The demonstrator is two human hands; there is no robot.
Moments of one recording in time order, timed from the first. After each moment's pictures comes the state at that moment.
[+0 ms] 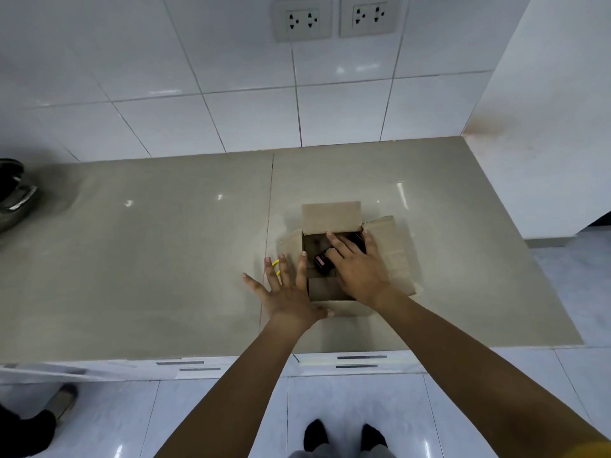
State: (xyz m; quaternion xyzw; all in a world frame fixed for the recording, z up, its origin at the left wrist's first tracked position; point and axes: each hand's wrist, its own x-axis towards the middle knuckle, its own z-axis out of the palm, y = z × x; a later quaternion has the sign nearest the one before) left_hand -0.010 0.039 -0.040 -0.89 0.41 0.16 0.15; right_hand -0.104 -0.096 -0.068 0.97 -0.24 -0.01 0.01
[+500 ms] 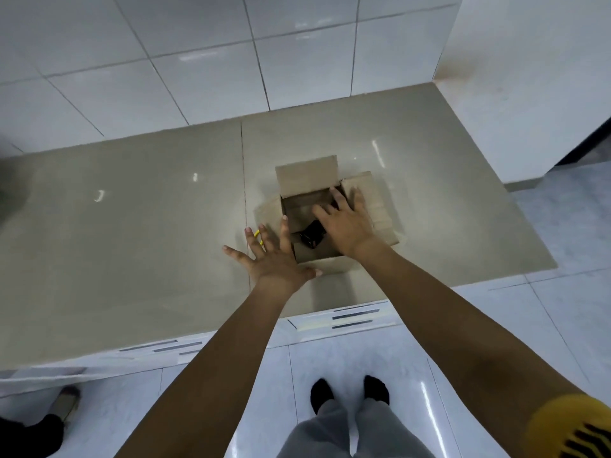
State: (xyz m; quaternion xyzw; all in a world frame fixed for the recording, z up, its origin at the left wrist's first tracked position) left_hand -0.008 0.040 -0.045 -0.88 0.42 0.16 0.15; right_hand -0.105 -0.087 -0.055 0.95 -0.31 -0.05 -0.01
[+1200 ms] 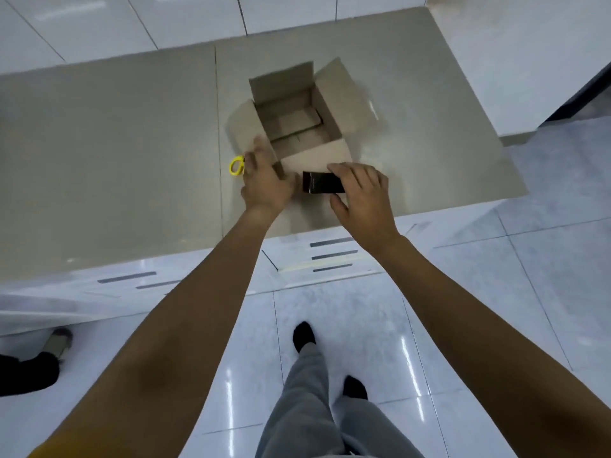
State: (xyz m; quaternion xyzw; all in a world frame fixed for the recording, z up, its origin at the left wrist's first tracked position) left_hand -0.044 0.038 -0.058 -0.85 0.37 0.17 -0.32; right_hand -0.221 -0.002 -0.064 0.88 -0.37 0.27 -0.12
